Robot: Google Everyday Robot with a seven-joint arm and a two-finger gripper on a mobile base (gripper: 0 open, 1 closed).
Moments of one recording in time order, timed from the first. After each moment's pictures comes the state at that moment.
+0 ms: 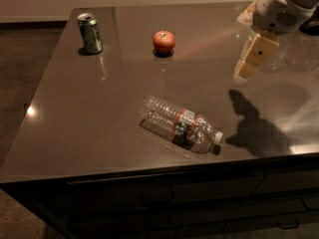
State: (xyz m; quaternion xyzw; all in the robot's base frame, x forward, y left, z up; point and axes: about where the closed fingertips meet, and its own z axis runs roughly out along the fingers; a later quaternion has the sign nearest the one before) arm 0.560 -0.201 0.980 -0.60 0.76 0.01 0.23
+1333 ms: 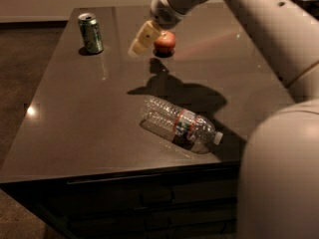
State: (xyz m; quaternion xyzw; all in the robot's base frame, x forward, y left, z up) arm 0.713 0.013 0.947 -0.55 0.76 0.13 0.34
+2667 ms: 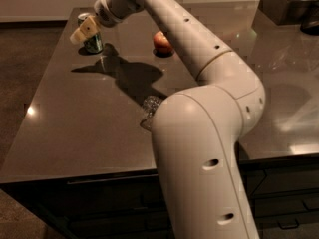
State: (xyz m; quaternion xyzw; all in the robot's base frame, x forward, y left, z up) arm 0.817 0.184 0.931 -0.47 0.75 0.21 0.41
